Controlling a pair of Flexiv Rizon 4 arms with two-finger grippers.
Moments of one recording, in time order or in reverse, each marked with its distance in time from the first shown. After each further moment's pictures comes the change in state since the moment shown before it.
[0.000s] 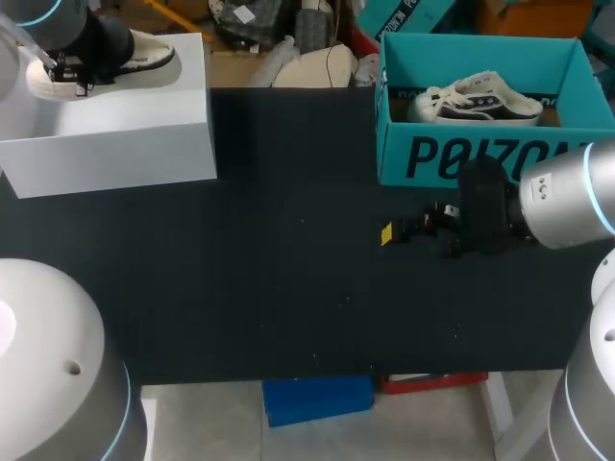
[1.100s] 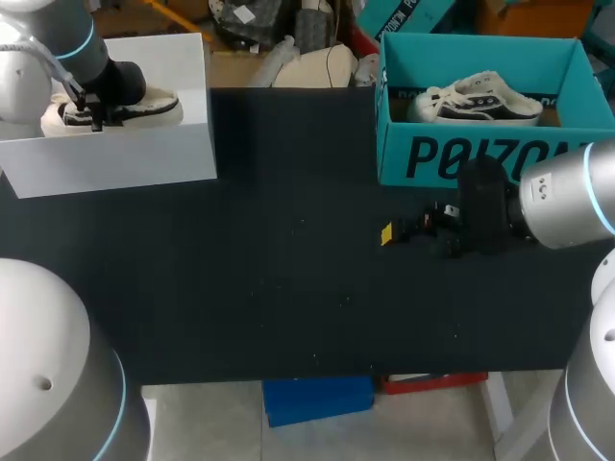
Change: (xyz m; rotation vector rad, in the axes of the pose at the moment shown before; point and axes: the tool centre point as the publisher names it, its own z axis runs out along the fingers) left arm 0.036 0.025 0.113 -0.051 0.162 -0.036; right arm 0.000 0.000 0.000 0.000 0.000 0.000
